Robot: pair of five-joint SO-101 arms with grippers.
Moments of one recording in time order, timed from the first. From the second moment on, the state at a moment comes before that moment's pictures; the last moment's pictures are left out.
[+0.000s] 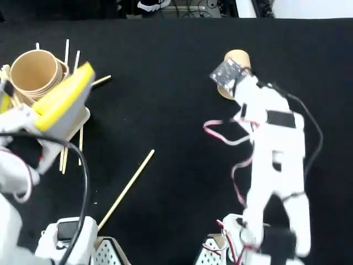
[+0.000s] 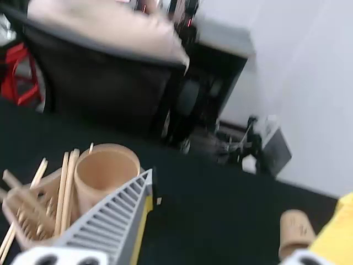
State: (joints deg) left arm -11.4 -38.8 -39.7 100.9 14.2; right arm 9.8 -18.9 31.8 50.8 56.1
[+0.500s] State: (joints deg) left arm -11.4 -62.5 12.0 82.9 14.2; right arm 8.6 18.2 12.9 25.9 50.1
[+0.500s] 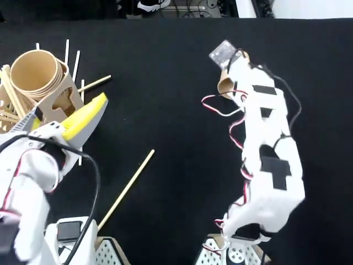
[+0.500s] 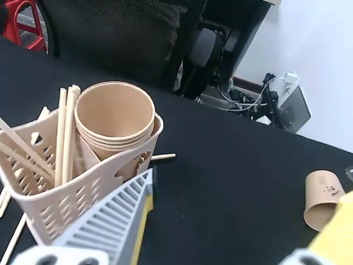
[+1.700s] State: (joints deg) left arm -29.2 -99.6 40.1 88.3 12.8; right arm 11.0 -7.6 -16.8 83.0 32.9
